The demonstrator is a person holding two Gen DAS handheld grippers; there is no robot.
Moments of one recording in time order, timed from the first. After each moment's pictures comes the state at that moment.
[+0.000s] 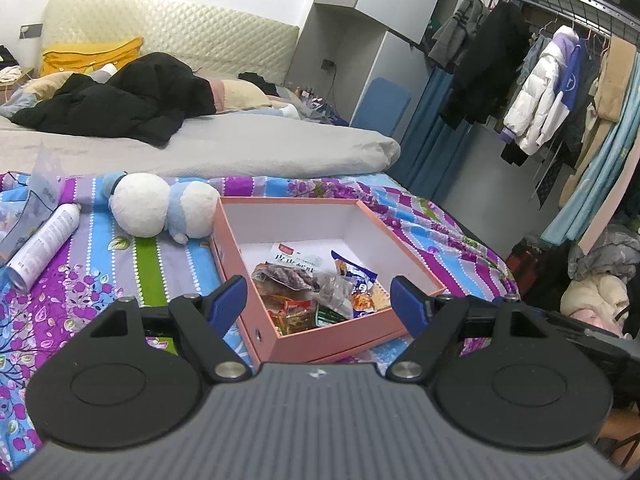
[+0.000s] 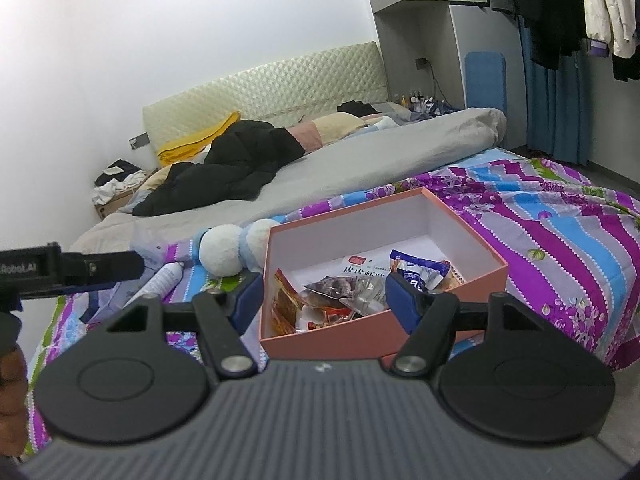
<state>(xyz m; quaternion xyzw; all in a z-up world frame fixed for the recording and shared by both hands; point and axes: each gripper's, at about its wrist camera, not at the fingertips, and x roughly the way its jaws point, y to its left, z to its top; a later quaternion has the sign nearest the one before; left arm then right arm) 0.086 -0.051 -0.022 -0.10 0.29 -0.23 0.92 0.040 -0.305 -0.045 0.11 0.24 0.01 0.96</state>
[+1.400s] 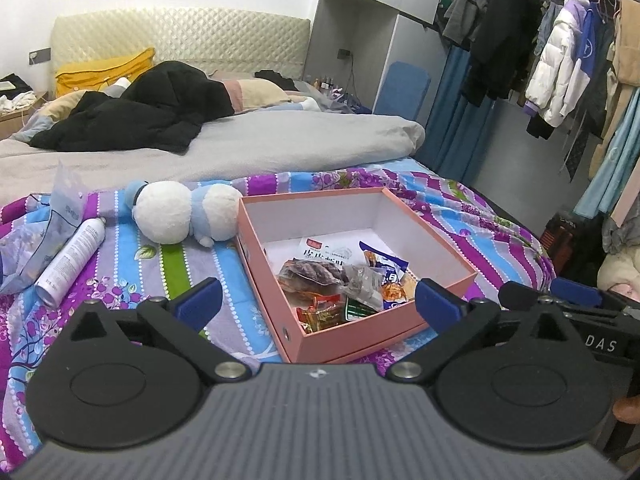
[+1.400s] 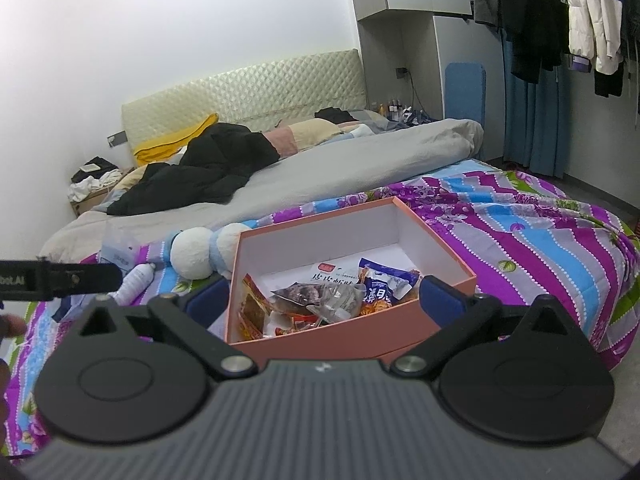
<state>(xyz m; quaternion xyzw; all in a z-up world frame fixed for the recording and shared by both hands) 0.093 -0.073 -0.023 -0.04 0.30 -0.20 0.93 0.036 -0.316 -0.044 0.09 0.24 -0.03 0.97</state>
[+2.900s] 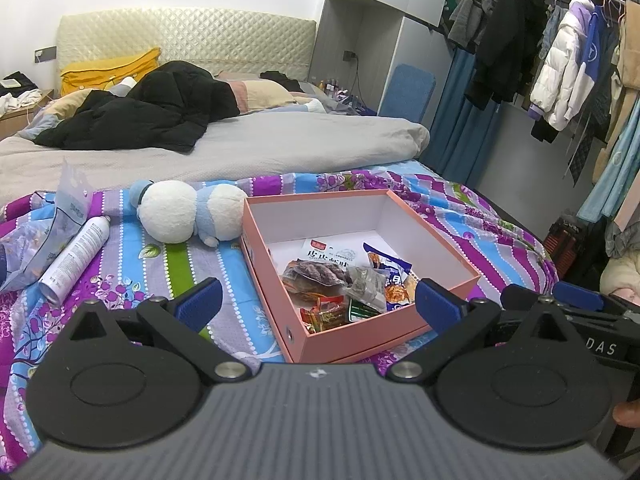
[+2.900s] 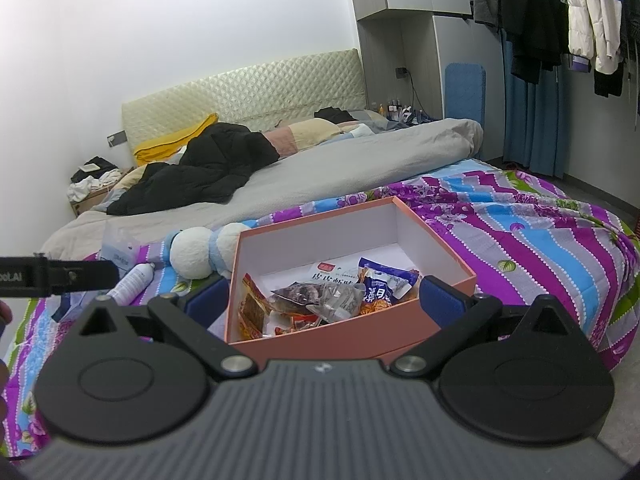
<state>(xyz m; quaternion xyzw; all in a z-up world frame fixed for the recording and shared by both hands) 0.093 -0.071 -0.022 -0.04 0.30 -0.19 0.93 0.035 -0.318 -0.042 0.09 0.24 -0.03 0.97</state>
